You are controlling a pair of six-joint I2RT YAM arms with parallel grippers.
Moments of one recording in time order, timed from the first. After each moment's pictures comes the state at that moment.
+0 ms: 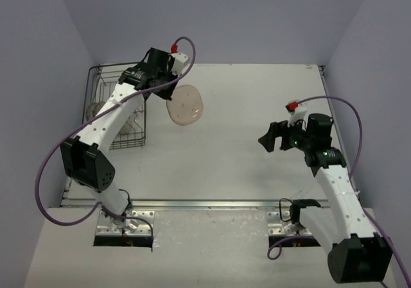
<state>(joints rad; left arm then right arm) -0.35 1.65 1.68 -0.84 -0.08 0.21 0.01 0.82 0.57 -0.36 -0.45 -0.04</state>
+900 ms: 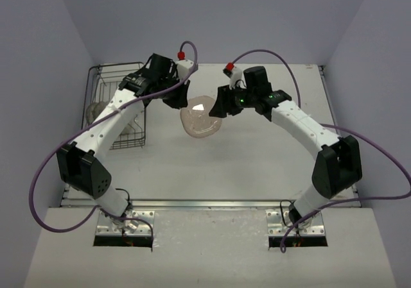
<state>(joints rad) -0.39 1.59 1.60 -0.83 0.28 0.11 0.44 1.62 1.30 -0.33 -0.53 0.22</state>
